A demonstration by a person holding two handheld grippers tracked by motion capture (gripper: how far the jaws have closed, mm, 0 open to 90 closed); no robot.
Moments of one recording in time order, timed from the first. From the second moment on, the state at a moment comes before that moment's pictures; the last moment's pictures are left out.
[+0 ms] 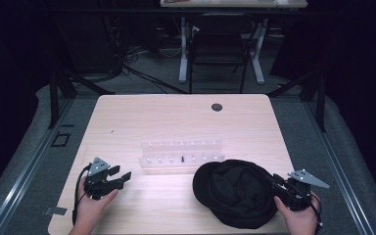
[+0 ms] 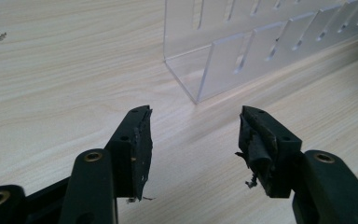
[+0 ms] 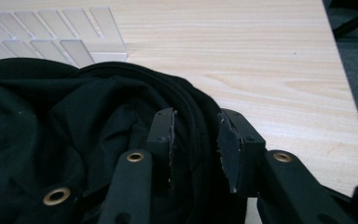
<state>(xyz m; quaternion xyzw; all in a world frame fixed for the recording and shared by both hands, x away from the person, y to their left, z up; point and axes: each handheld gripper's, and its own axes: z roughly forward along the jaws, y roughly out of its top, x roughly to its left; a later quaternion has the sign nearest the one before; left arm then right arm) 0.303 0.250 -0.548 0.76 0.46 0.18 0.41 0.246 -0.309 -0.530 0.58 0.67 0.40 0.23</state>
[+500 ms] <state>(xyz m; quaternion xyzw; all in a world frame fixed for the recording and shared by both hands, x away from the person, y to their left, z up) 0.300 0.251 -0.546 0.76 0.46 0.19 0.42 0.248 -0.300 -0.518 0.59 0.69 0.36 0.23</state>
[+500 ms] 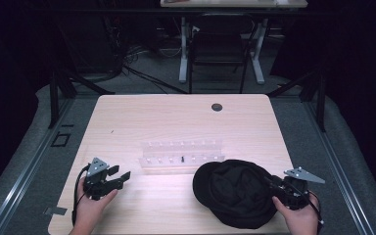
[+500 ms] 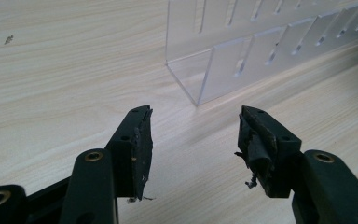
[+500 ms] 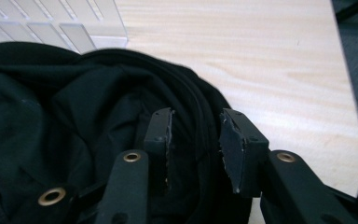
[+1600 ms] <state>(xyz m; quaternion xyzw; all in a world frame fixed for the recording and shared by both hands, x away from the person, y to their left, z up) 0.298 0.250 -0.546 0.76 0.46 0.19 0.42 0.274 -0.305 -0.455 0.62 0.74 0.20 0.17</state>
